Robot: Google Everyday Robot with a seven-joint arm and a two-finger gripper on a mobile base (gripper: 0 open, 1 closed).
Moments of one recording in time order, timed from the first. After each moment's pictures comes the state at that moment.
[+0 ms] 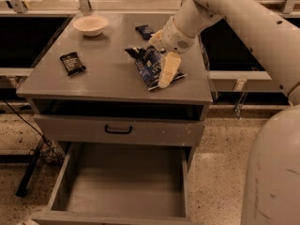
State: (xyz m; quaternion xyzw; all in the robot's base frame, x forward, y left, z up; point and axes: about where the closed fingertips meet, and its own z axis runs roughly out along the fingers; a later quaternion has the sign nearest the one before) arm 0.668 -0.035 0.864 -0.73 0.62 0.11 0.26
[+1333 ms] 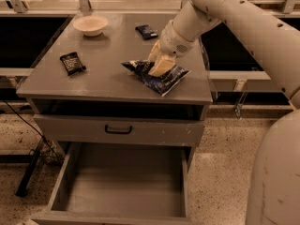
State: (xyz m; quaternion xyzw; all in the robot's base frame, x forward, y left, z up) arm 0.660 -0.031 0.856 -0.73 0.61 0.12 0.26
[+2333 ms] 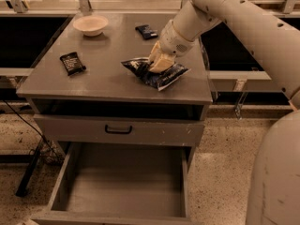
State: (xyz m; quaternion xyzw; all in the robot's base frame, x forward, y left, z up) arm 0.660 -0.031 0.856 -0.73 0.61 0.12 0.26
